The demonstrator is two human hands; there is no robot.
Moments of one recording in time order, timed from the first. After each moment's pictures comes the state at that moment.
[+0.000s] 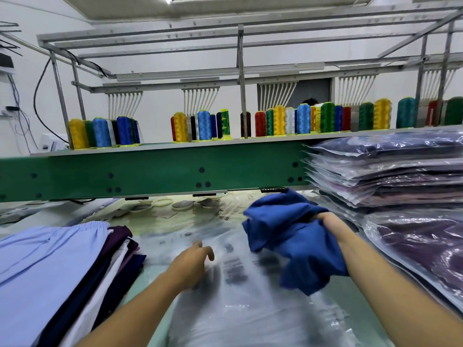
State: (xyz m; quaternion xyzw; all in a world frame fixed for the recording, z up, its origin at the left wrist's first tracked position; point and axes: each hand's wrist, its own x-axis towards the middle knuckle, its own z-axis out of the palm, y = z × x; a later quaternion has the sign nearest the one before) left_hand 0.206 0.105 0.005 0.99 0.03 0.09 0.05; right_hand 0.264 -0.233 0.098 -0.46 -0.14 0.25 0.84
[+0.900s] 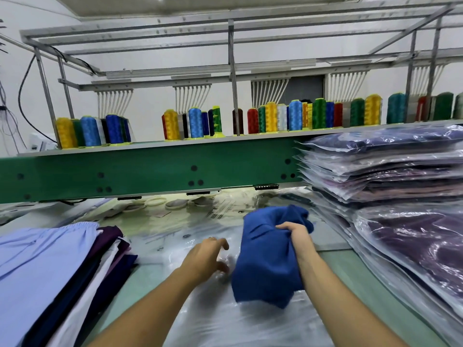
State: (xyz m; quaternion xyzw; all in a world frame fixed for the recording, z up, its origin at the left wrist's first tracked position) left_hand 0.220 0.050 0.014 0.99 -0.02 0.11 0.09; right_hand 0.245 -0.192 0.058 -0.59 0.06 0.08 0.80
